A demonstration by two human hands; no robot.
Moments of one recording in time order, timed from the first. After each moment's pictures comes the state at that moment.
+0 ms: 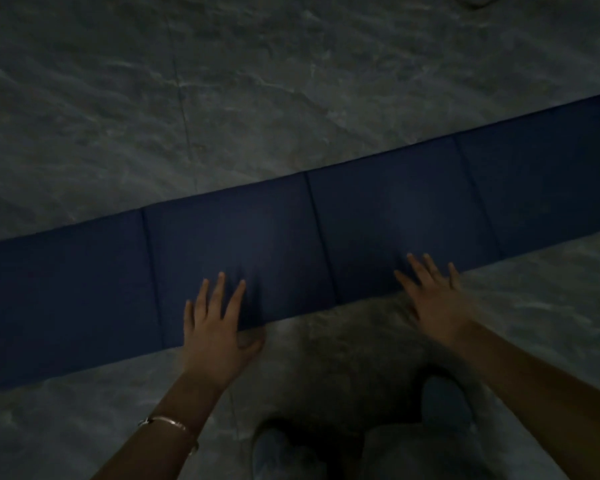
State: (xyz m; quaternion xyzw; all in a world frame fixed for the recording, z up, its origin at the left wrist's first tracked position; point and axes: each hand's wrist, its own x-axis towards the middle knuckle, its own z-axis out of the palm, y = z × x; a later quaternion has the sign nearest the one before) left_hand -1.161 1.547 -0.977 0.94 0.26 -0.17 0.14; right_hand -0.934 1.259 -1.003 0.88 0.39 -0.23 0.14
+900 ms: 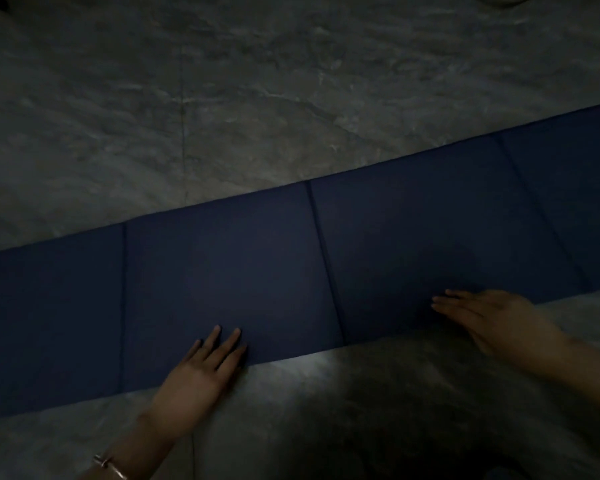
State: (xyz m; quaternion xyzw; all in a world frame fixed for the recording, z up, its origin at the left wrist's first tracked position) left_hand -1.178 1.553 -1.092 0.99 0.05 -0.14 0.01; right_hand -0.865 1.208 -1.089 0.78 0.63 -0.02 -0.06
